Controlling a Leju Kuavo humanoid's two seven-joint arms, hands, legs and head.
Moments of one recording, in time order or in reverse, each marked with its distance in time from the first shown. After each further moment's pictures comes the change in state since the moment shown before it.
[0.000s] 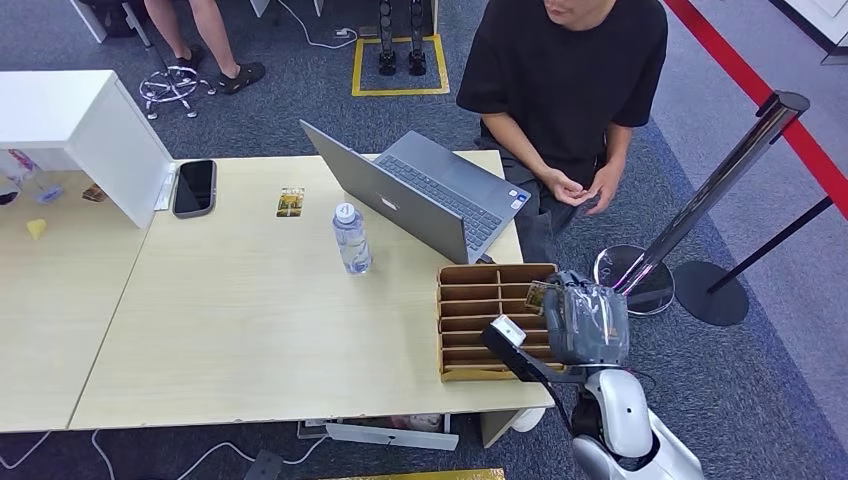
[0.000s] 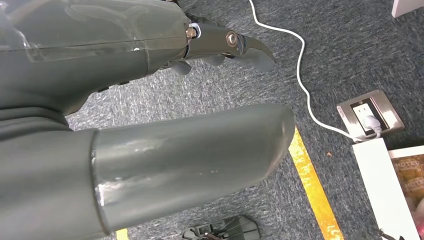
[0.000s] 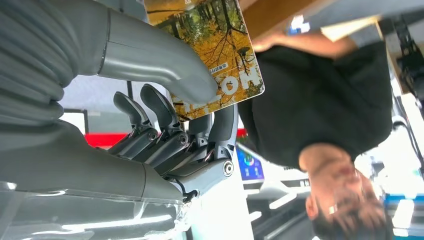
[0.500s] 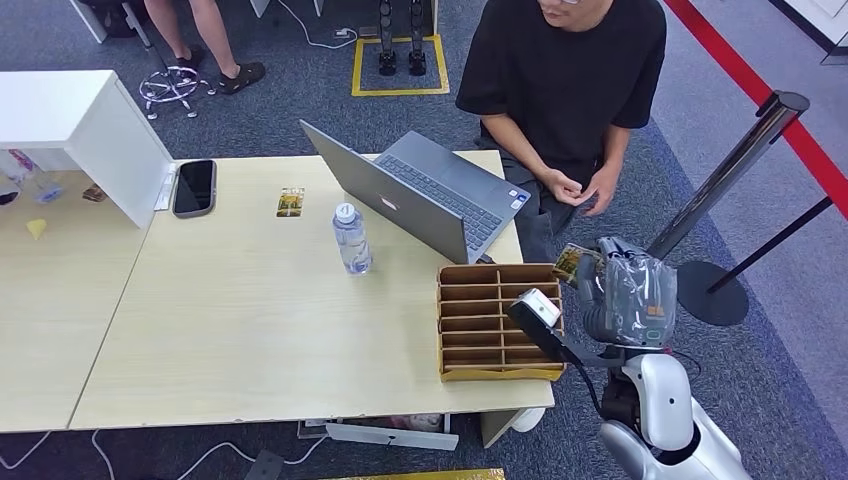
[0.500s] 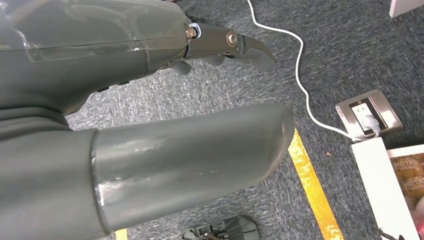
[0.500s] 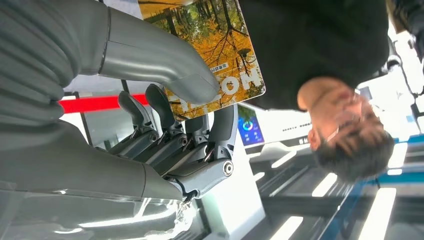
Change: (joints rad) left arm 0.000 0.000 0.000 0.000 -0.009 -0.001 0.000; right arm -0.001 -0.056 -0.104 -0.191 0.034 0.038 0.014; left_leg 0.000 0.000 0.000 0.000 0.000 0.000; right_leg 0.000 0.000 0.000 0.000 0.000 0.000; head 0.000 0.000
